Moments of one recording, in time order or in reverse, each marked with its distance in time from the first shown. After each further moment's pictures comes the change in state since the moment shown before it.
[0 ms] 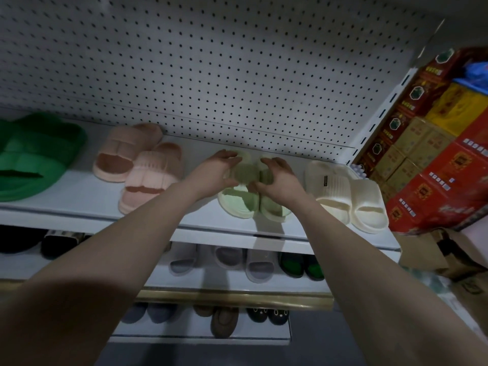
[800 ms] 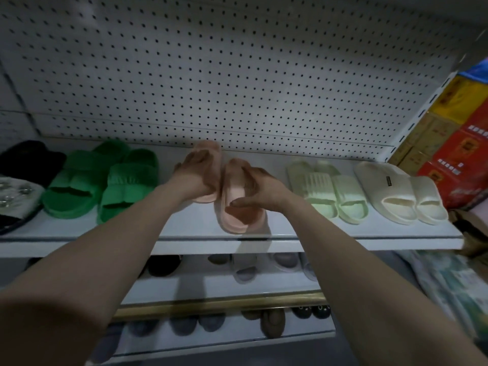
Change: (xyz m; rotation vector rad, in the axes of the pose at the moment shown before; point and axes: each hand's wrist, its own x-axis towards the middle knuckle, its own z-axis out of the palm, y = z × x) left_hand -0.058 -0.195 -0.102 0.247 -0.076 -0.325; right_hand 0.015 -0.231 0.077 0.113 -0.203 -0.022
